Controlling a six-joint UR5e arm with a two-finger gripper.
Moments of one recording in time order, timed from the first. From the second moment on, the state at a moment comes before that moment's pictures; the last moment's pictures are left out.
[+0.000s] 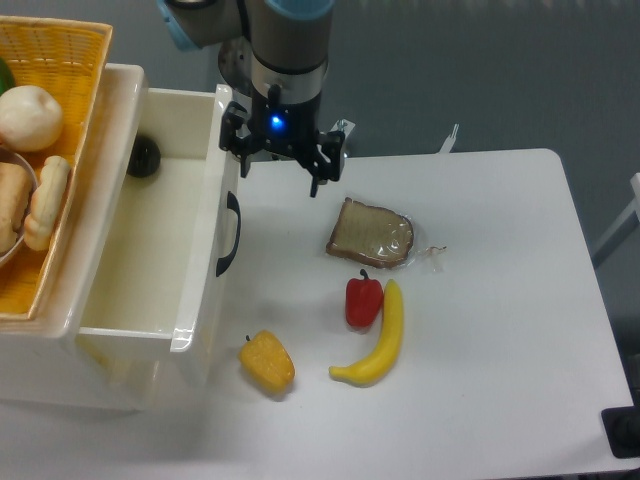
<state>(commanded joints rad) 2.45 -1.60 -1.60 -1.45 1.46 0.68</state>
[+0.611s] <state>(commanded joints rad) 2.49 -1.74 -1.60 -1.41 1.63 0.70</state>
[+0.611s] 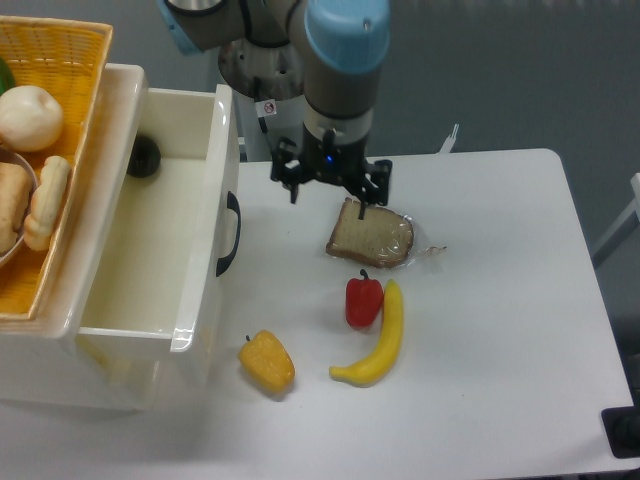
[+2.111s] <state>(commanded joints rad) 2.40 -1.89 -1.64 -1.37 1.42 0.42</state>
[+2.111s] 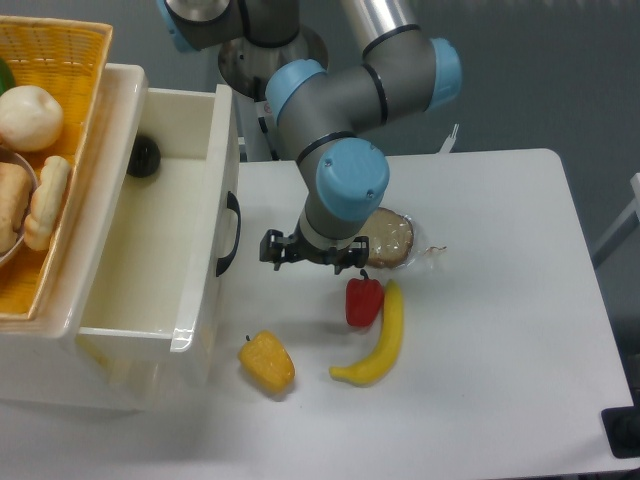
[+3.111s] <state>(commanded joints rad) 2.31 -1.87 -1.63 -1.36 1.39 0.42</state>
